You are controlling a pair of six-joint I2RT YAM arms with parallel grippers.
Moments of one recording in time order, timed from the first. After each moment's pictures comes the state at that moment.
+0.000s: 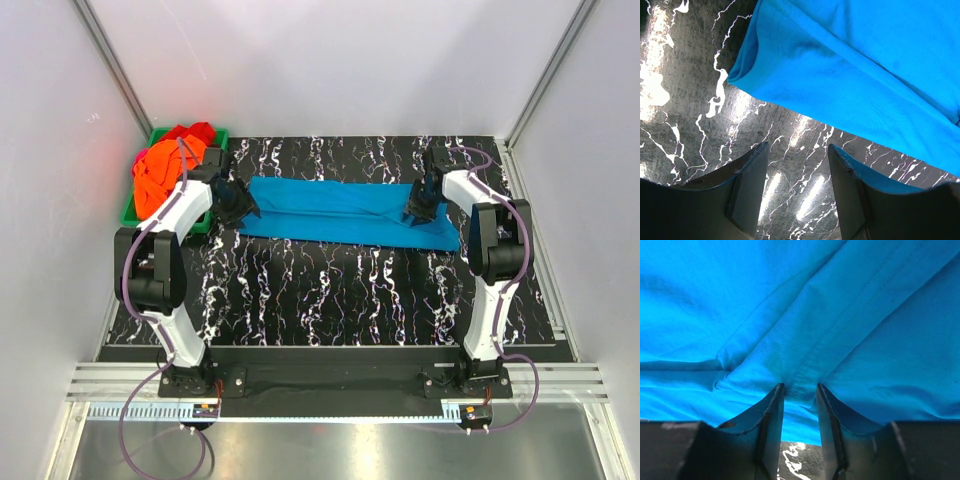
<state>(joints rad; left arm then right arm) -0.11 1.79 1.39 -0.71 0.14 -0.66 0.12 2.08 1.56 -0.66 -0.13 0.48</state>
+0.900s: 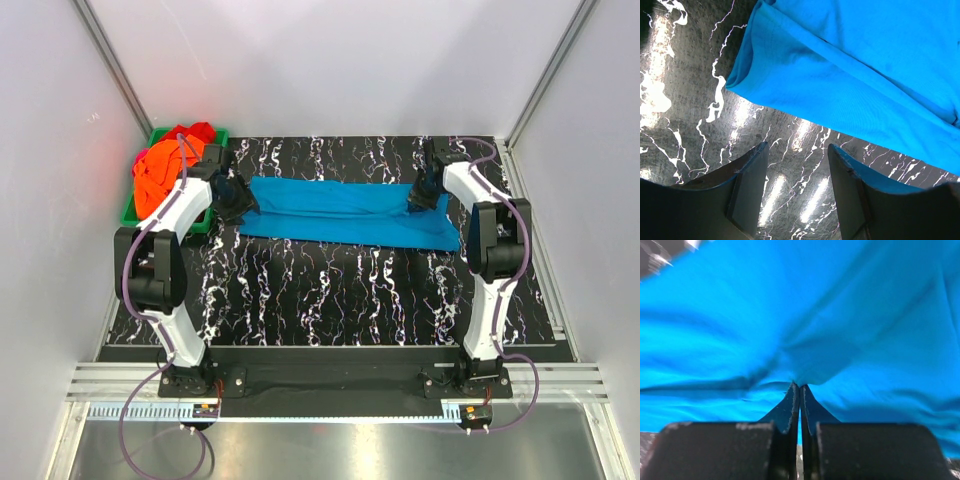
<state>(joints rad) -0.11 1.80 1.42 -0.72 0.14 -0.64 0.12 2.10 1.65 -0.71 -0.07 0.56</state>
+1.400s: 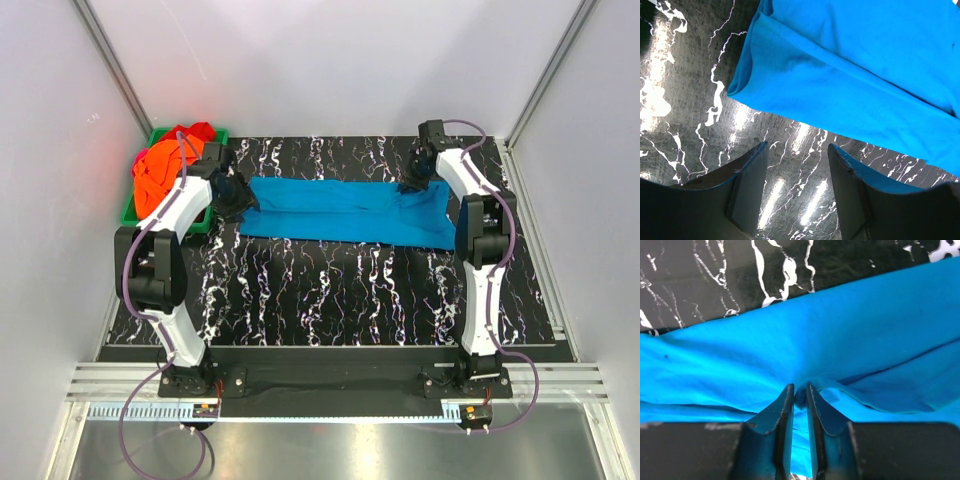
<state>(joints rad) -0.11 1.80 1.44 -0.72 0.13 -0.64 0.12 2.31 1.99 -0.73 -0.15 0.51</state>
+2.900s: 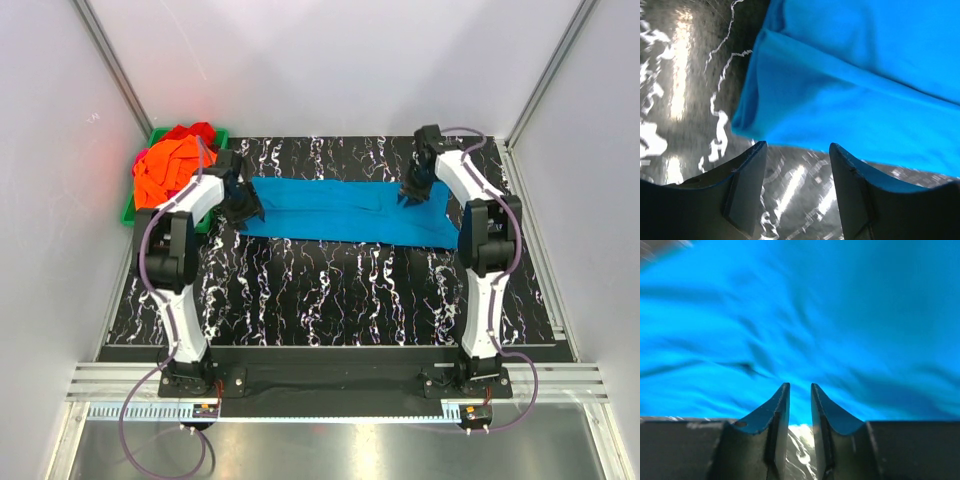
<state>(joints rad) -0.13 1.97 1.48 -0.69 0.10 -0.57 0.15 2.21 1.91 -0.87 -0.09 0.55</state>
